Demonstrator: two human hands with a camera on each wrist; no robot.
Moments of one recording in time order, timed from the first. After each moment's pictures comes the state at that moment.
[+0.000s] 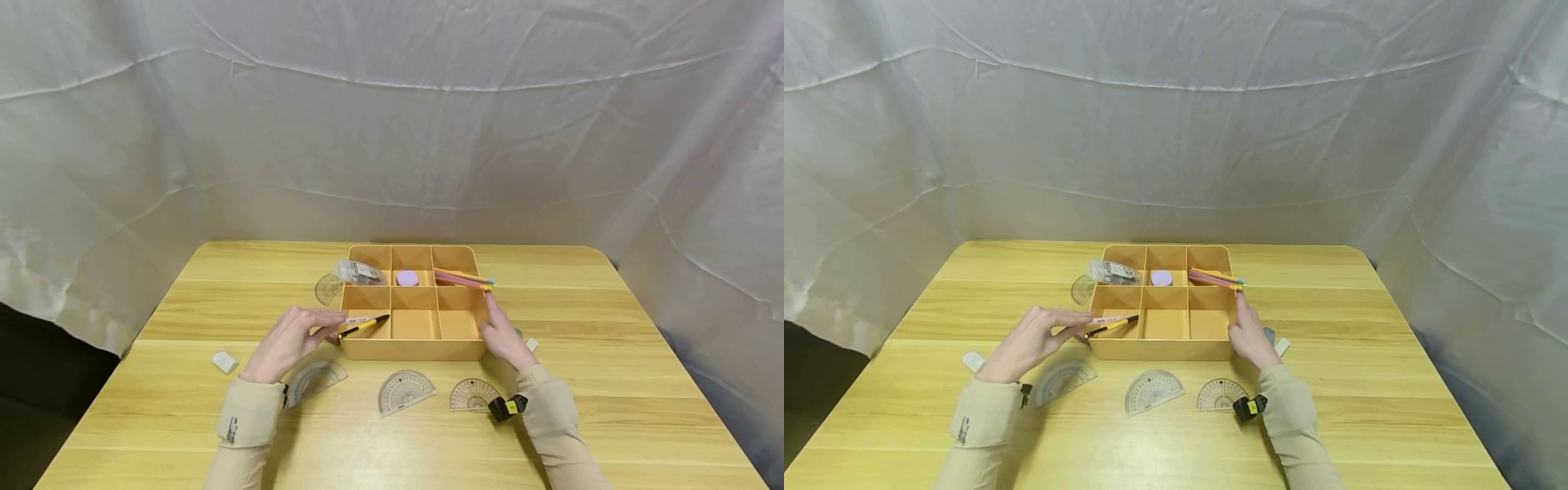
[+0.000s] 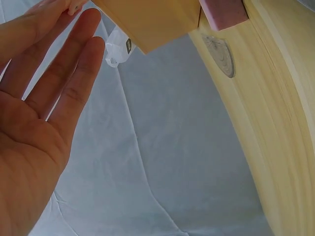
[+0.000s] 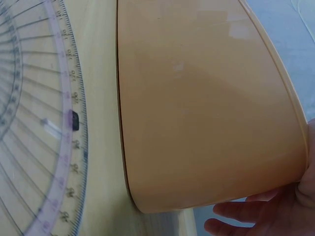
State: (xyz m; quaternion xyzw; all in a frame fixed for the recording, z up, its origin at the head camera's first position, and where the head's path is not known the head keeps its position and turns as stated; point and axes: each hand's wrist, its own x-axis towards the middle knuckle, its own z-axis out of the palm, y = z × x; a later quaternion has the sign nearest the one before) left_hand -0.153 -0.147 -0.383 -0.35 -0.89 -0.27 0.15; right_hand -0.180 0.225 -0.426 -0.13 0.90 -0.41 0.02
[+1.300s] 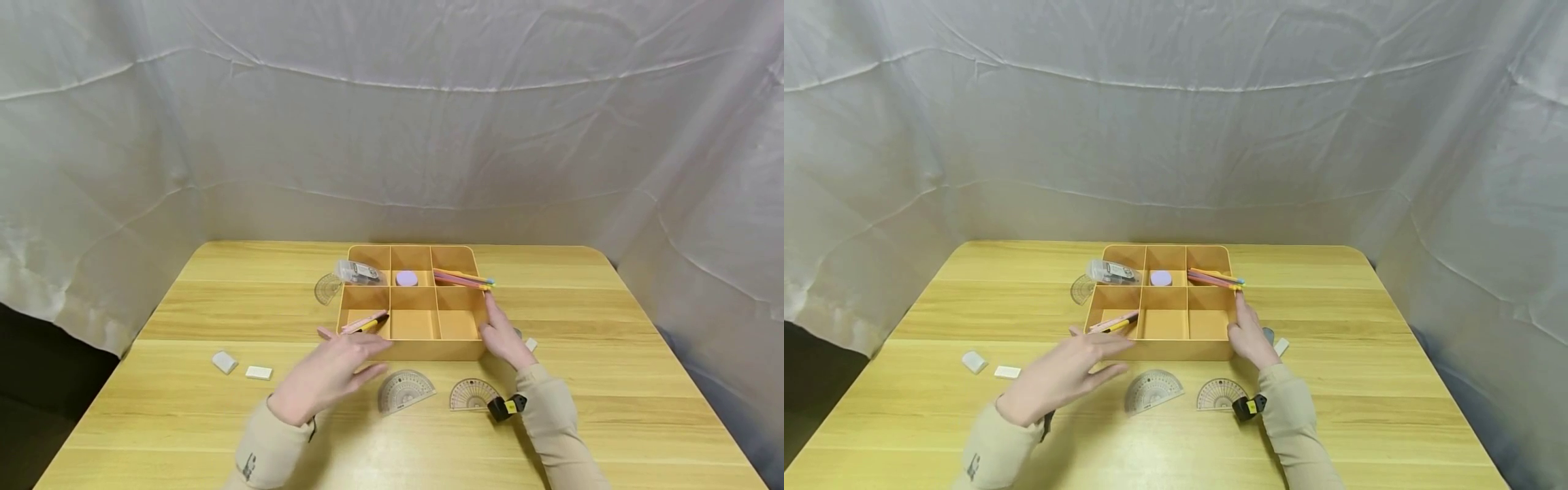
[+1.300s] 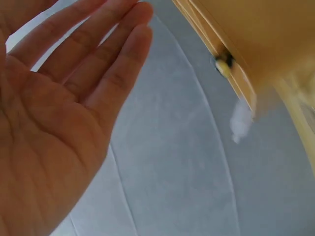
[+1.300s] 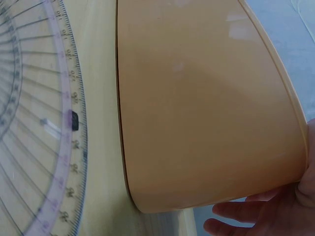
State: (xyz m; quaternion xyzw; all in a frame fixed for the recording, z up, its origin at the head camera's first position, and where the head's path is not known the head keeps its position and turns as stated) left_hand -0.105 -0.085 -0.354 -0.40 -0.90 -0.18 0.07; right_hand -0.177 0.225 -0.424 -0.14 0.90 -0.41 0.01
